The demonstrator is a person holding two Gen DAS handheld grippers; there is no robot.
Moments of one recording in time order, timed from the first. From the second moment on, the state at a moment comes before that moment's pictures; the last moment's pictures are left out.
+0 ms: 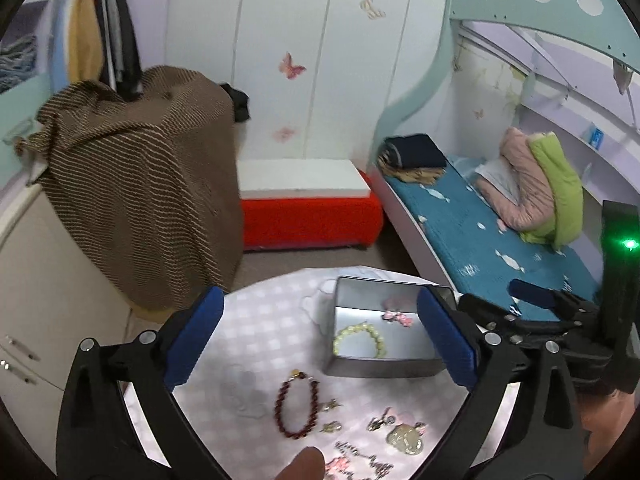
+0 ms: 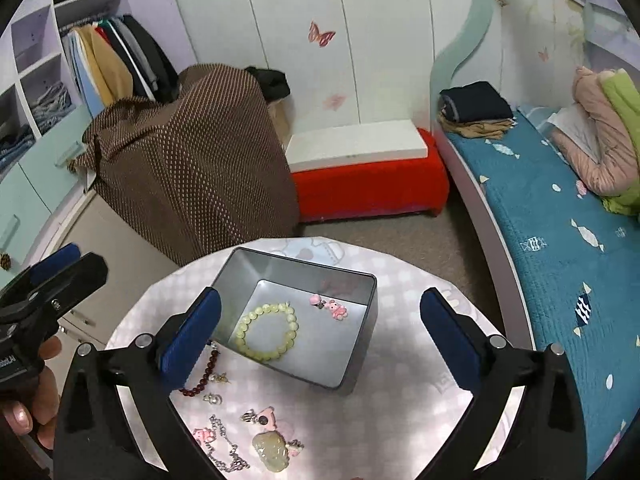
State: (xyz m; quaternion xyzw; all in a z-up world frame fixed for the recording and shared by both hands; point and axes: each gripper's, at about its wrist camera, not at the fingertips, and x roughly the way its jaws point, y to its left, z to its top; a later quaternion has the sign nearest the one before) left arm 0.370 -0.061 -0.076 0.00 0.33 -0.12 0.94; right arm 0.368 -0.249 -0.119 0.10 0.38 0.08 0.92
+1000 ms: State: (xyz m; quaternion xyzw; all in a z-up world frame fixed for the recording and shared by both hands) left arm 0.198 -0.007 -0.018 0.01 0.21 -0.03 0.98; right arm 0.202 -0.217 -0.040 0.06 0.23 0.05 0.97
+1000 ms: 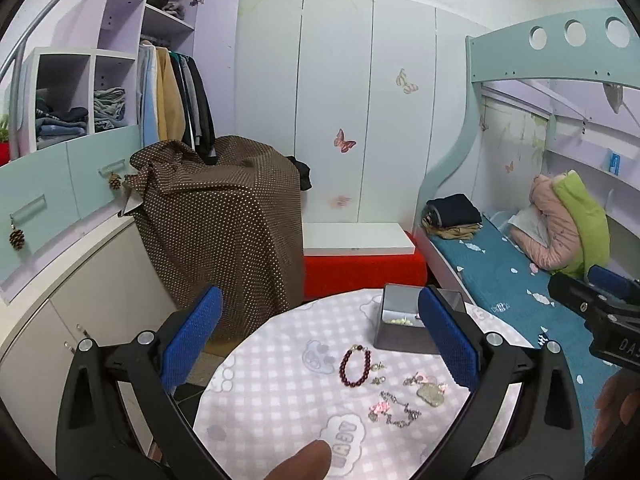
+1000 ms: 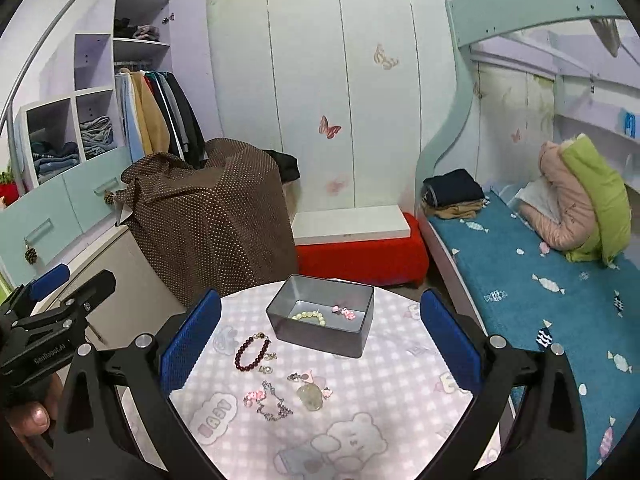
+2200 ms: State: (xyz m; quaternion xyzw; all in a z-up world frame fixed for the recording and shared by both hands) left arm 0.232 0.007 -0.144 0.01 0.34 -0.03 0.94; right arm 0.219 -0.212 -0.153 0.02 0.35 0.05 0.93
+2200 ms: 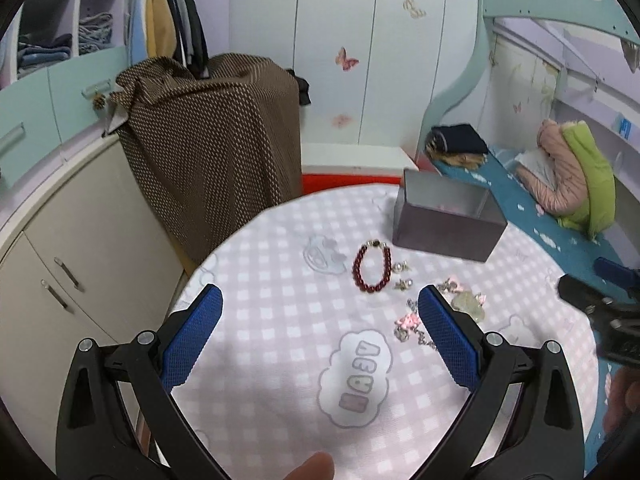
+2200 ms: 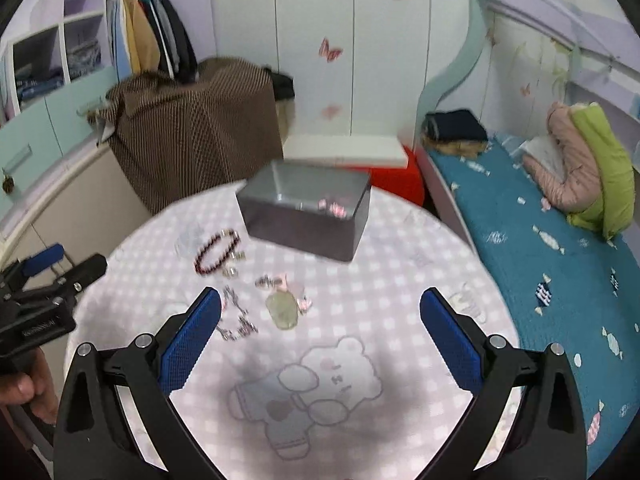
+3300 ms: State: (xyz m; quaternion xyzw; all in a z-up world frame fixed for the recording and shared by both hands) left arm 0.266 -0.019 -0.197 0.05 0.41 -0.07 0.91; right arm 0.271 -0.188 -0.230 0.00 0.43 0.12 0.90
